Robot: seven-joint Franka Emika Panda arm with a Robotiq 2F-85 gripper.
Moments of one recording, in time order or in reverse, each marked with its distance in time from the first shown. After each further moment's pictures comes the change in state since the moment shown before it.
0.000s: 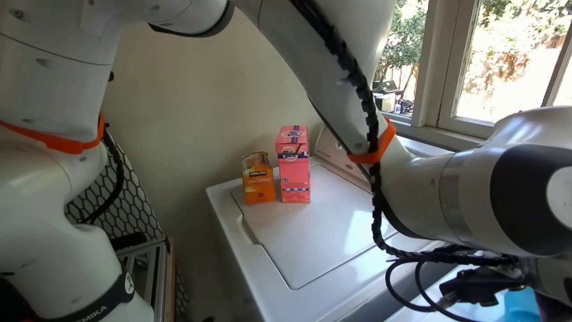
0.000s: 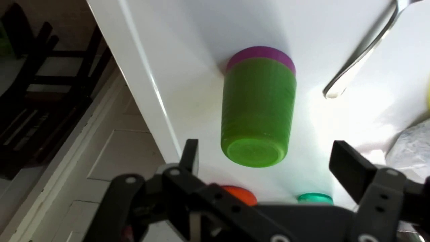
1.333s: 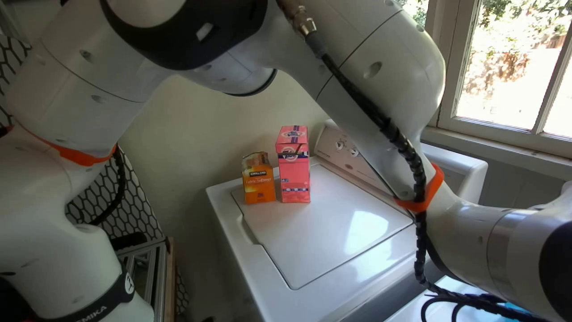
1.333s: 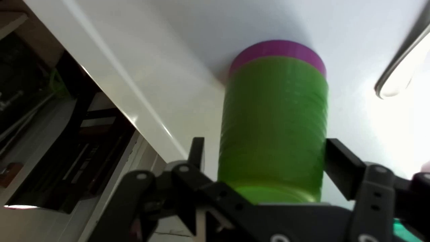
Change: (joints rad) arm 0.009 0.270 -0.089 0.254 0.236 -0.115 0.031
